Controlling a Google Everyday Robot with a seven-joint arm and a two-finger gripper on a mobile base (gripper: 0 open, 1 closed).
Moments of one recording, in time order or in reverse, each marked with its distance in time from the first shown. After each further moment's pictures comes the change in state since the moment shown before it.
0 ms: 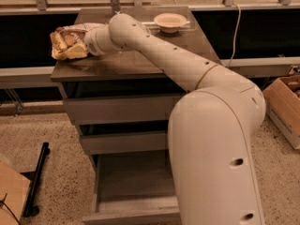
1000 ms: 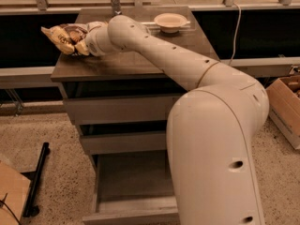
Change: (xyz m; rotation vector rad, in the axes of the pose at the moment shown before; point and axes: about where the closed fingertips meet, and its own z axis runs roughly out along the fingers) arm 0.007 -0.010 -0.003 0.054 0.016 0.028
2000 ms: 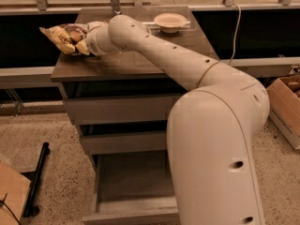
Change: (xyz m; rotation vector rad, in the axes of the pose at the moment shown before) arm -0.002 0.000 -0.001 0.000 0.000 0.000
